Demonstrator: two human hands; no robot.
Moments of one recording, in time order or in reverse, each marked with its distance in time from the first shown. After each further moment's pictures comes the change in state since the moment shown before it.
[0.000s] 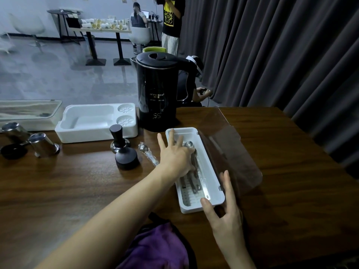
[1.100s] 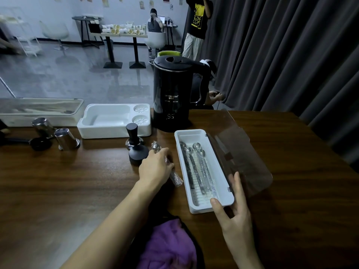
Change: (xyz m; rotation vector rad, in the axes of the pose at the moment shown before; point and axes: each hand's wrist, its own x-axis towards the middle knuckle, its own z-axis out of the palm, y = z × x) left_hand -0.047 -0.072 0.031 -0.437 0.161 -0.398; right_hand -0.002 0.000 -0.001 0.130 -0.057 0.001
